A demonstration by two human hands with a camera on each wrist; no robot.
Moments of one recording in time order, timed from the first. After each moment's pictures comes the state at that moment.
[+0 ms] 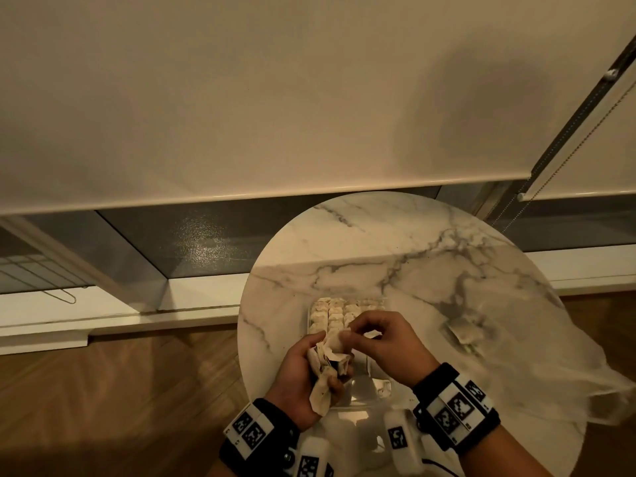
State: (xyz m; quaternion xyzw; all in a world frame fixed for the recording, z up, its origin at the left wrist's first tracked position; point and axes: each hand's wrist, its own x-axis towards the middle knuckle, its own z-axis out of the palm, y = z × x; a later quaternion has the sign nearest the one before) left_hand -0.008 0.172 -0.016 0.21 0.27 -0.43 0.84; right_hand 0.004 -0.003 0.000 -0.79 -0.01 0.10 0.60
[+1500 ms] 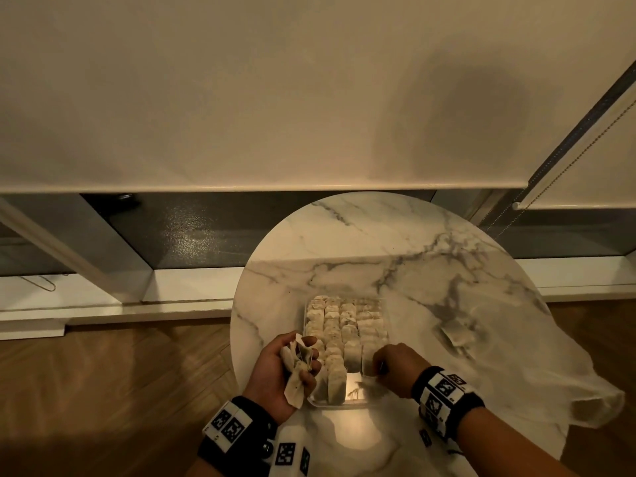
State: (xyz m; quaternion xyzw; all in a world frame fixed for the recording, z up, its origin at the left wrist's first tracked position) left_hand -0.001 0.208 -0.045 0.22 0.32 -0.37 0.84; right_hand 0.006 -0.037 -0.070 -0.93 0.00 0.35 0.14
